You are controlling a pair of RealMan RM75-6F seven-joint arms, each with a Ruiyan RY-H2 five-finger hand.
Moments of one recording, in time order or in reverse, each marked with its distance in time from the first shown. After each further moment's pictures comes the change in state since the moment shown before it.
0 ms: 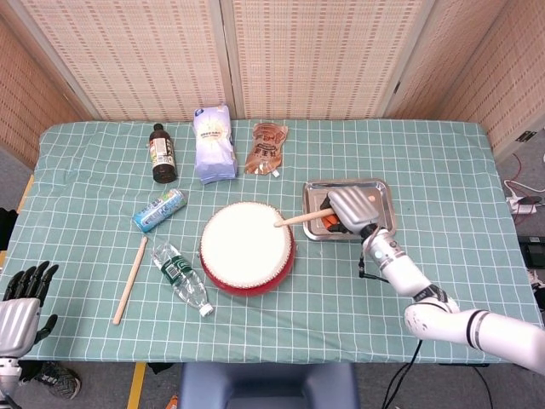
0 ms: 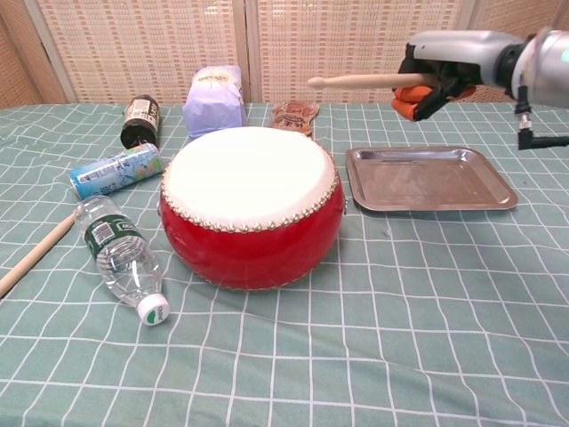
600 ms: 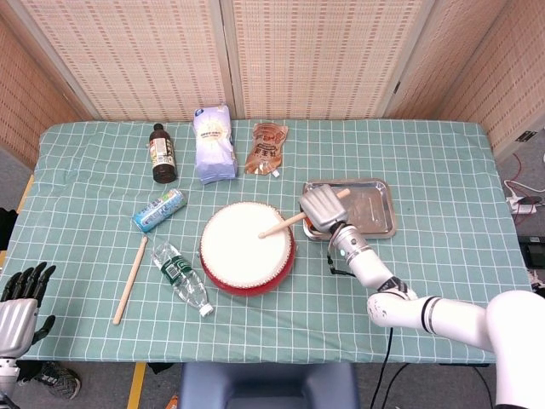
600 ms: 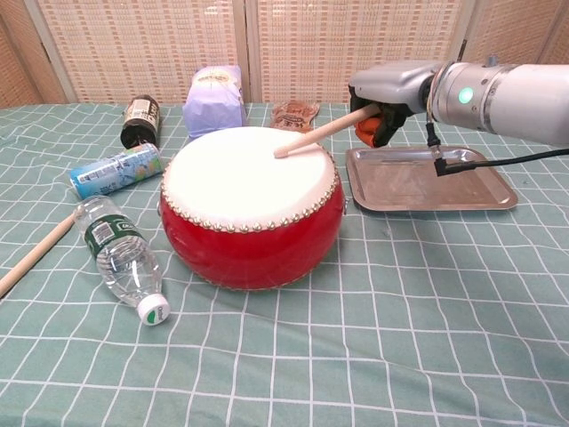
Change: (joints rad) left arm 0.002 -0.009 0.000 0.027 -0.007 -0.009 -0.024; right arm 0.164 -0.157 -0.065 0.136 0.196 0.015 -0.462
